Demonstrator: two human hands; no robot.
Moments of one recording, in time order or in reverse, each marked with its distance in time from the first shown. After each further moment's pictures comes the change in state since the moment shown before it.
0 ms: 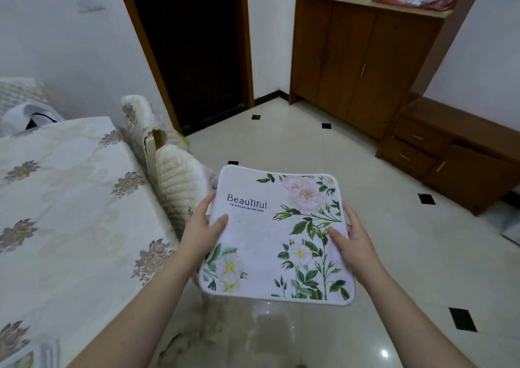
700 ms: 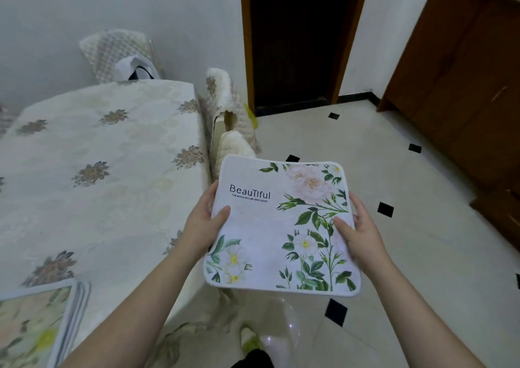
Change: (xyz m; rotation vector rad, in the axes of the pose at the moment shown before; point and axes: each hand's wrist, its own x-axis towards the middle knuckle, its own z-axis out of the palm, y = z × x) left_hand 0.041 -0.021 -0.056 -0.085 0.363 -0.092; right_hand 0.148 -0.043 0.103 -0.076 -0.382 -0.023
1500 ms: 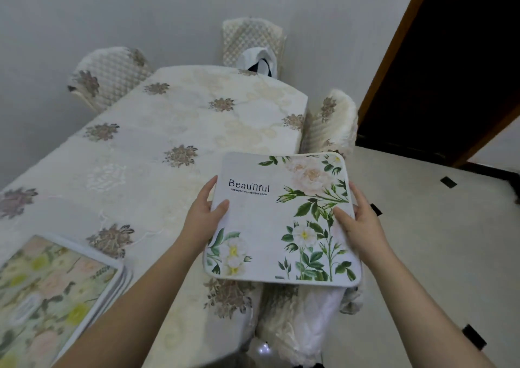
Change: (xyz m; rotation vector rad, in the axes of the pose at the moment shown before) left_hand 0.111 -0.052 -0.141 -0.197 0.506 -0.203; right_hand 0.208 -0.110 0.224 -0.248 -0.462 -0.163
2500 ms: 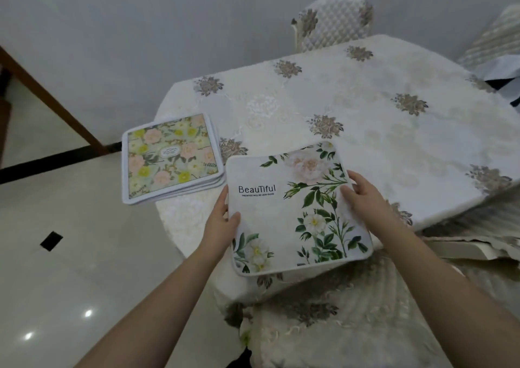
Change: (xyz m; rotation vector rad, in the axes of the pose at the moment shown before) left_hand -0.108 -0.084 0.012 -0.205 0.865 -0.368; right_hand 0.152 -0.031 0.185 -0.435 -0.962 -0.213
